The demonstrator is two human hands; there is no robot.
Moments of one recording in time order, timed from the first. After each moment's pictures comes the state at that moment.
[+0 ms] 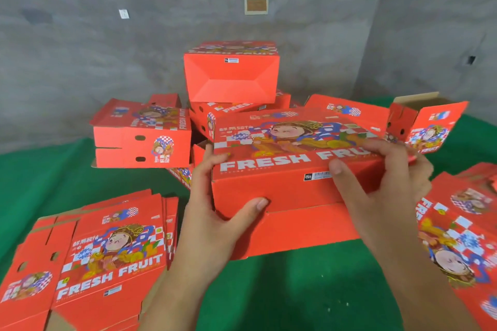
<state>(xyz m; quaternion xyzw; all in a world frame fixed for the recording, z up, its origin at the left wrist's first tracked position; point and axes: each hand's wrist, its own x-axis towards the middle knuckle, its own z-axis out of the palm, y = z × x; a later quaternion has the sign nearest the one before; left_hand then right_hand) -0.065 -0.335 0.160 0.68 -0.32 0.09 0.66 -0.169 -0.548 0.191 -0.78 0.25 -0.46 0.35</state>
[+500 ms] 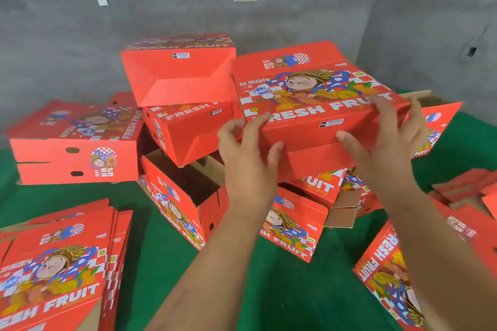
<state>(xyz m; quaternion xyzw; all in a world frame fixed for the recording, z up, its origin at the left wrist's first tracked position) -0.006 -0.585 0.182 0.78 -0.25 0.23 0.53 -0.084 -0.795 0.187 -0.84 0.23 -0.44 0.24</state>
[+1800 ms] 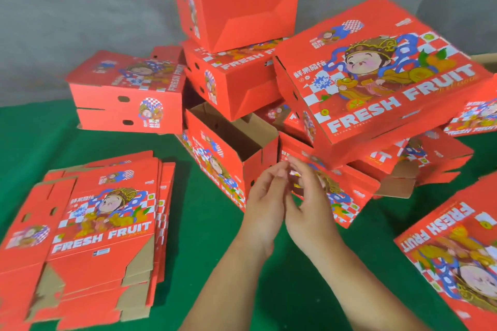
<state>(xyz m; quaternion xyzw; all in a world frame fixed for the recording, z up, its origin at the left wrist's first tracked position) -0.043 -0.505 0.084 0.61 -0.04 -0.18 0.77 -0.076 -0.594 0.051 -0.80 0.08 -0.25 0.53</state>
